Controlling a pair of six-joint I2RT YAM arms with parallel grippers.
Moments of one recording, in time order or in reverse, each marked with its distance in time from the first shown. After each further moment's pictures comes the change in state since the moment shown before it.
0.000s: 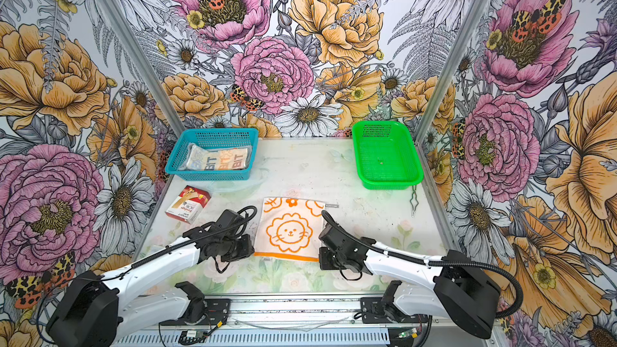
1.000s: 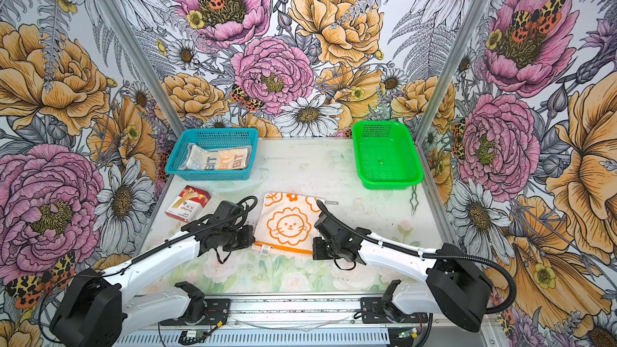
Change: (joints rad) left arm 0.061 0.020 0.077 0.032 0.026 0.113; right arm -0.042 0.077 0.135 0.002 -0.025 -0.069
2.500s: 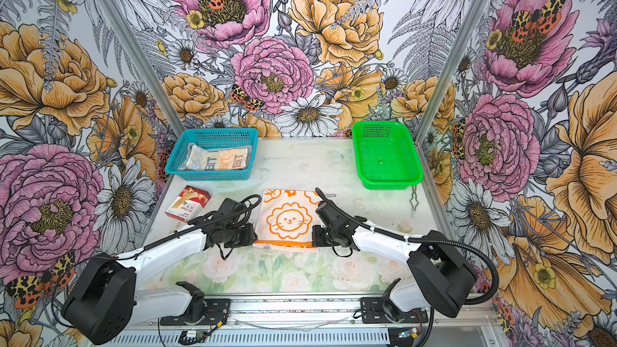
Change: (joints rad) left arm 0.026 0.131 0.021 0.056 -0.014 0.071; right arm -0.118 0.144 0.083 0.065 -0.058 -0.117
